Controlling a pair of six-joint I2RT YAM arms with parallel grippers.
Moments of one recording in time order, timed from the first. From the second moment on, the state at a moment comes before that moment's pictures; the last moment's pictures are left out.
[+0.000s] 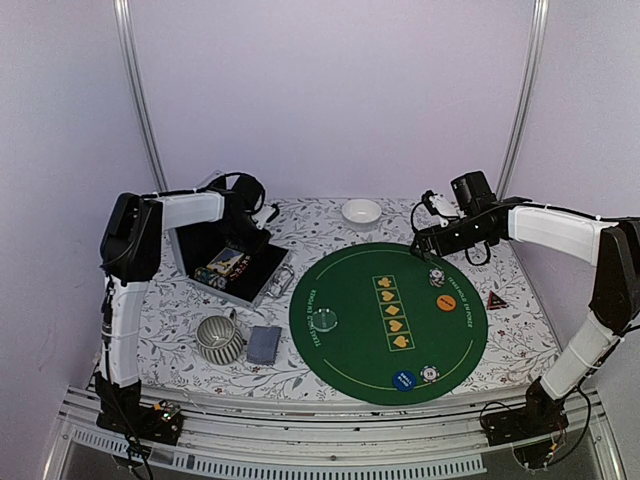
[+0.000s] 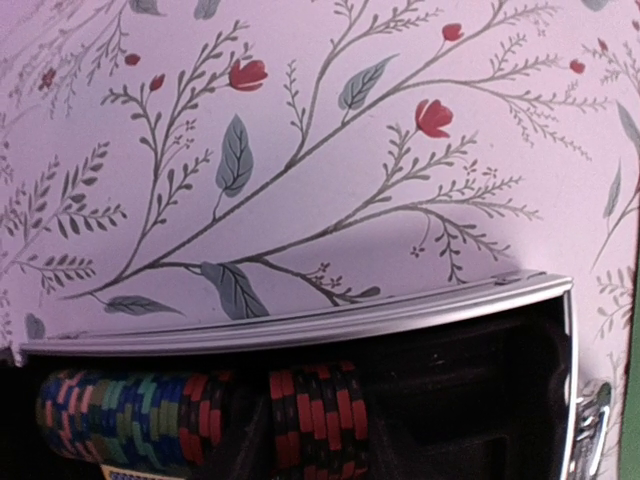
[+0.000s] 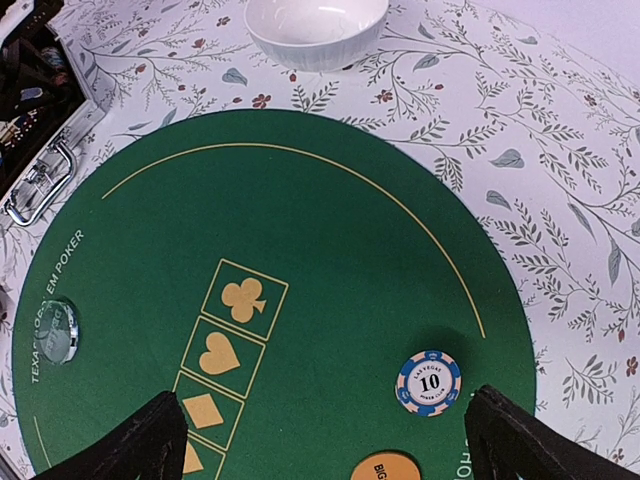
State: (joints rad) left arm -0.40 2.28 1.80 -0.62 -0.02 0.18; right arm 0.38 1.62 1.20 -0.44 -0.13 -0.01
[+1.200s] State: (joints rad) left arm -0.51 1.60 1.35 -0.36 0.56 -0.20; right arm 1.00 1.87 1.32 0.30 0.09 -0.64
